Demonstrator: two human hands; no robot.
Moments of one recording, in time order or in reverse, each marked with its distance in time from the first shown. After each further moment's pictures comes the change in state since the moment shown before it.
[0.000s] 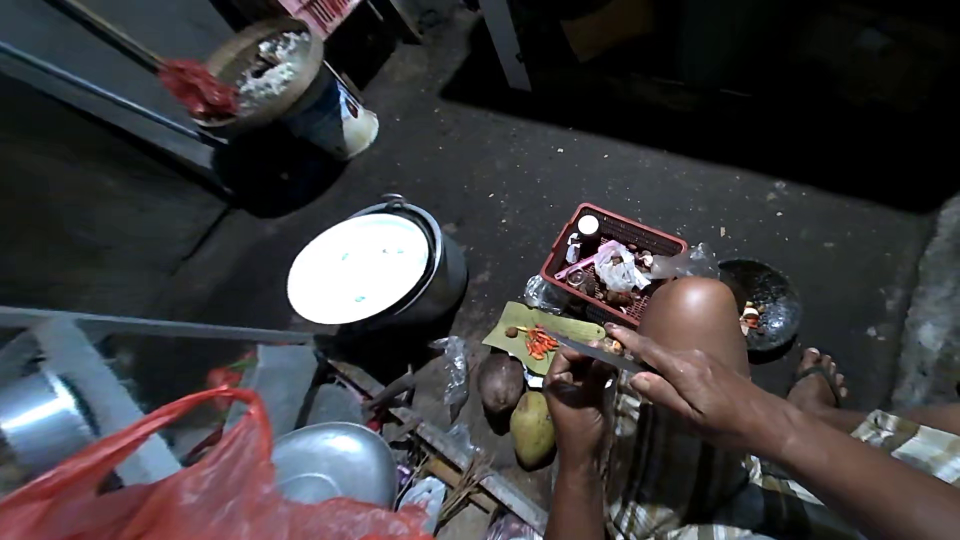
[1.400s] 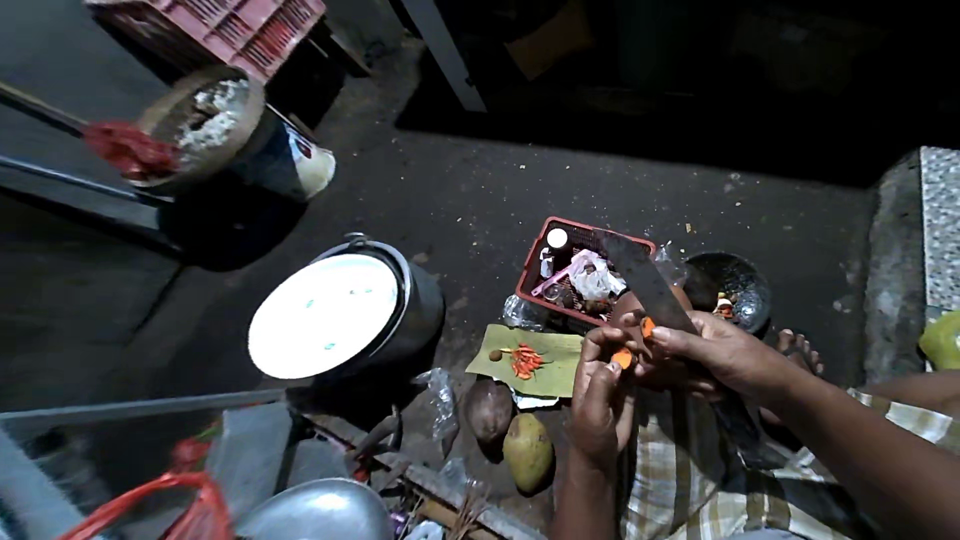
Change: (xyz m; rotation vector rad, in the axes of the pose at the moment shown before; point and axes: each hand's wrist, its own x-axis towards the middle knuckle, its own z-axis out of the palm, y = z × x) left_hand 0.010 -0.024 0.036 -0.344 -0.410 -0.339; right_hand -0.010 0.011 -0.058 1.093 0.025 0.494
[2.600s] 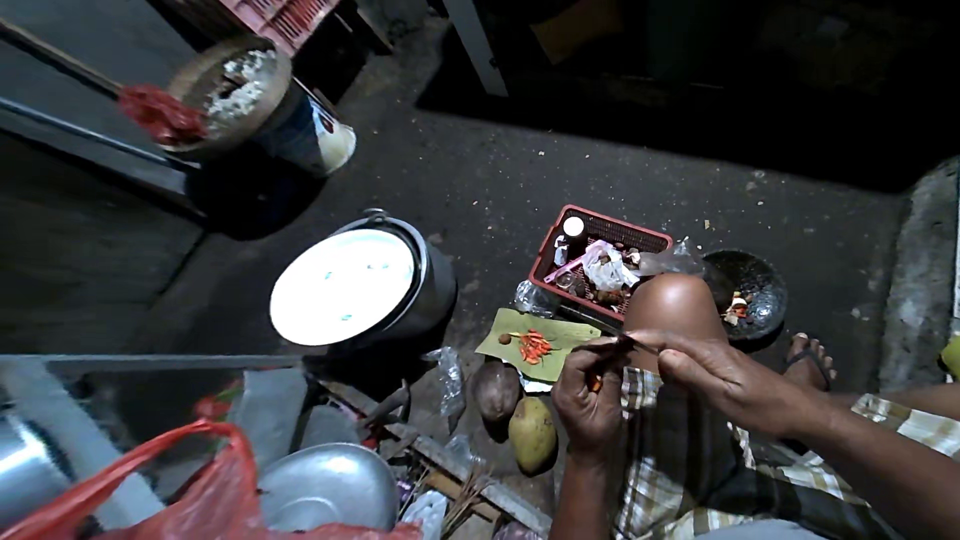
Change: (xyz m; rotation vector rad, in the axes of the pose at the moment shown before) left_hand -0.017 0.009 -0.022 0.852 0.154 0.654; right_hand -0.004 0.020 0.016 -0.700 -0.091 -0.259
